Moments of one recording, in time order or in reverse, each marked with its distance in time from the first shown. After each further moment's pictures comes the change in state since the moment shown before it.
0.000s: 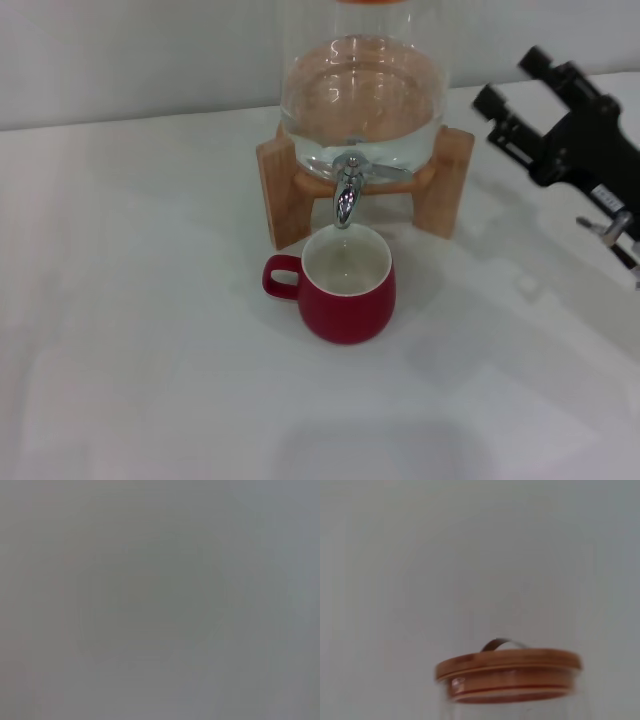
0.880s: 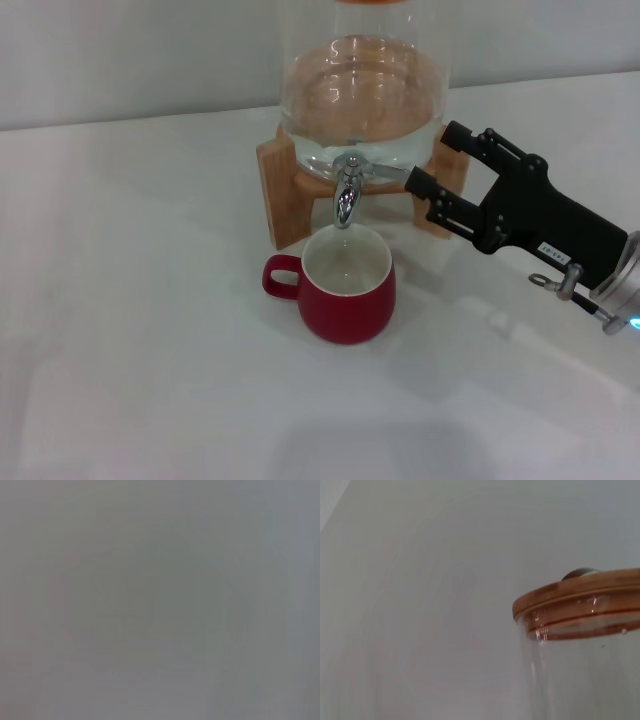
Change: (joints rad) left arm -0.004 -0.001 0.004 0.063 0.007 -0.071 0.000; right arm 0.010 0.001 -0.204 -0.001 -0.001 0.041 0.044
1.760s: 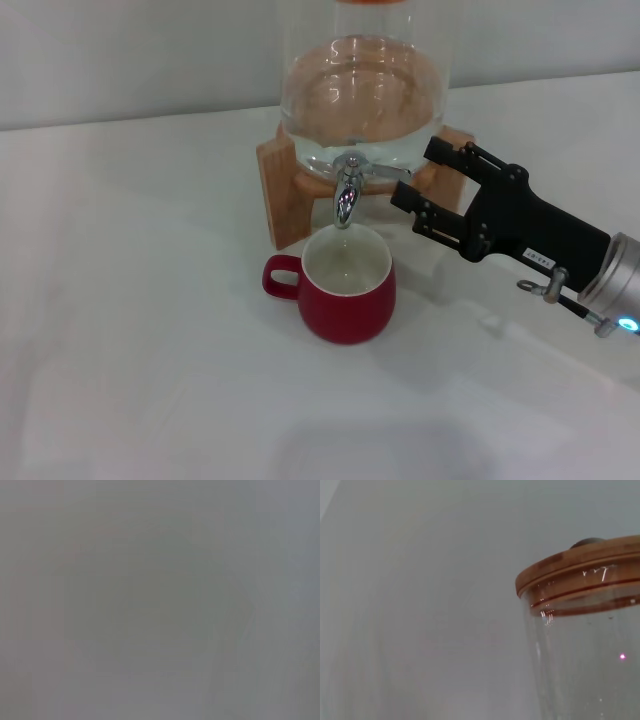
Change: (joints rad) left arm -0.001 0.002 0.004 0.006 0.012 0.002 0.000; right arm 0.020 -0.004 -0.020 0.000 -0.023 0.051 0.035
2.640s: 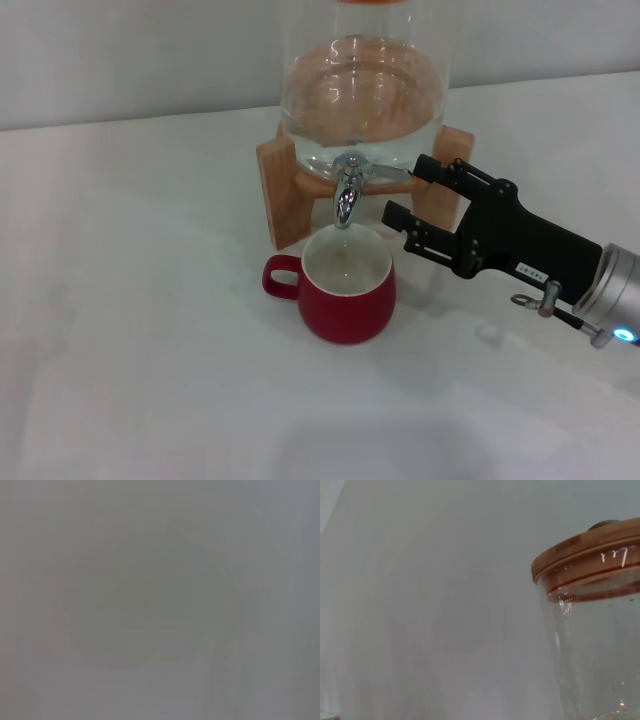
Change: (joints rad) left arm 0.000 0.000 0.000 0.000 0.012 0.003 0.000; right arm 0.000 0.001 -0.017 0.003 -0.029 0.000 0.014
